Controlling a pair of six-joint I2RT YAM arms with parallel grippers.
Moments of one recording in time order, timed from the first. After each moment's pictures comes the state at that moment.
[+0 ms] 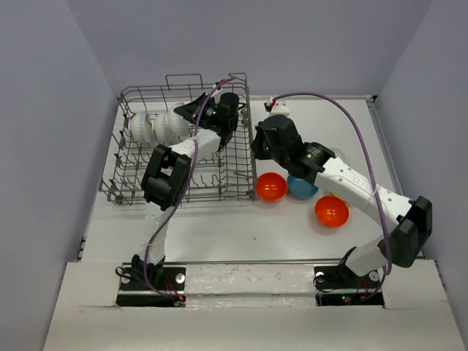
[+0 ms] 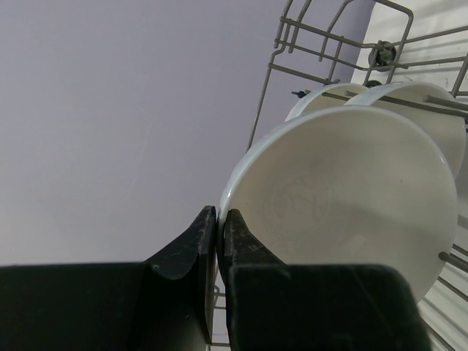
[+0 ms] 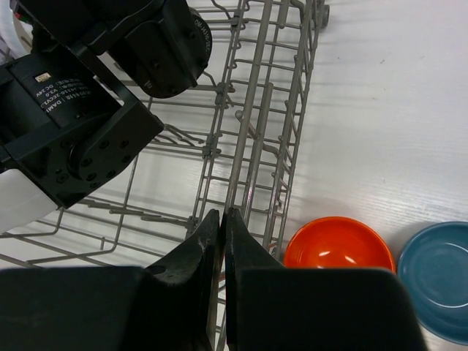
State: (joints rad) left arm -0.52 2.19 1.69 0.37 -1.52 1.09; right arm 0.80 1.48 1.41 -0.43 0.34 0.52
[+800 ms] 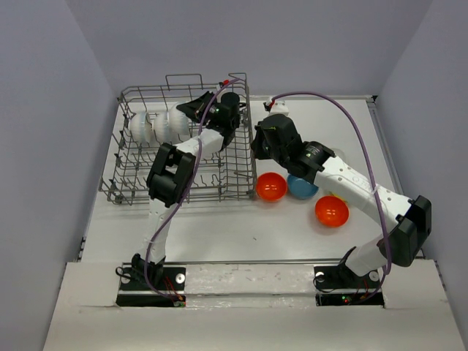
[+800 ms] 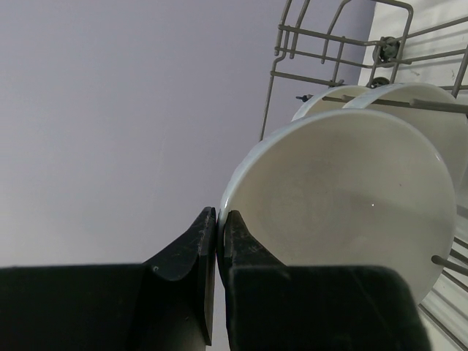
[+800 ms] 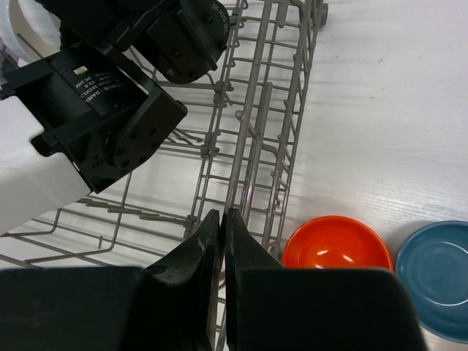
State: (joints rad) left arm -0.52 2.26 1.75 0.50 -1.52 1.33; right arm 0.80 1.49 1.43 -0.45 0.35 0.52
